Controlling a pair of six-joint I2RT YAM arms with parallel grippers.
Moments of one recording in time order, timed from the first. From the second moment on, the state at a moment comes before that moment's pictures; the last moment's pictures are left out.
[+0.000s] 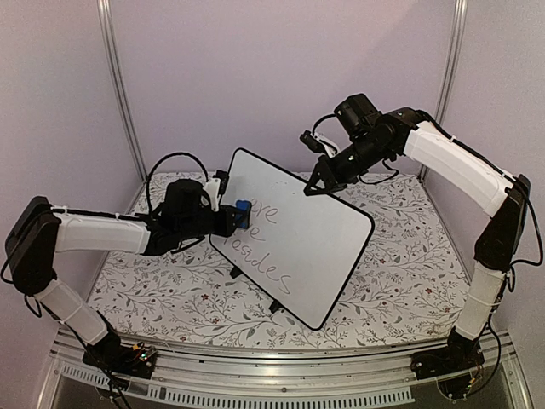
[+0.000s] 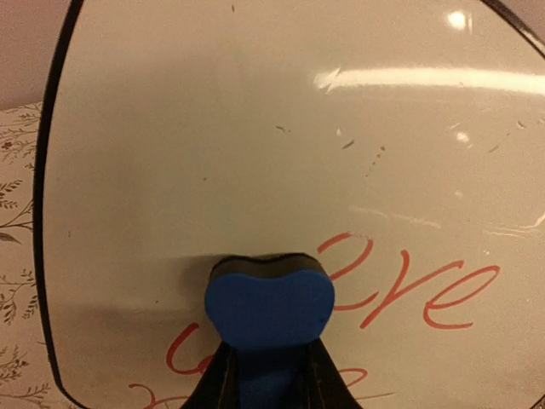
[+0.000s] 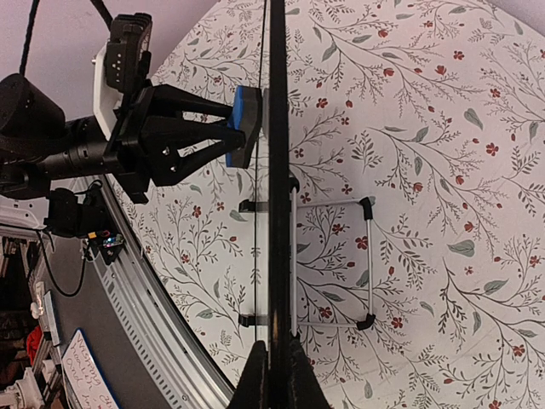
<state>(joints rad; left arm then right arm) -0.67 1.55 0.83 0.30 0.03 -0.35 0.69 1.84 1.95 -1.04 -0.44 0.13</state>
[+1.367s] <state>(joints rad) -0.64 1.56 0.87 0.26 0.02 -0.32 0.69 1.84 1.95 -1.03 -0.43 0.15</state>
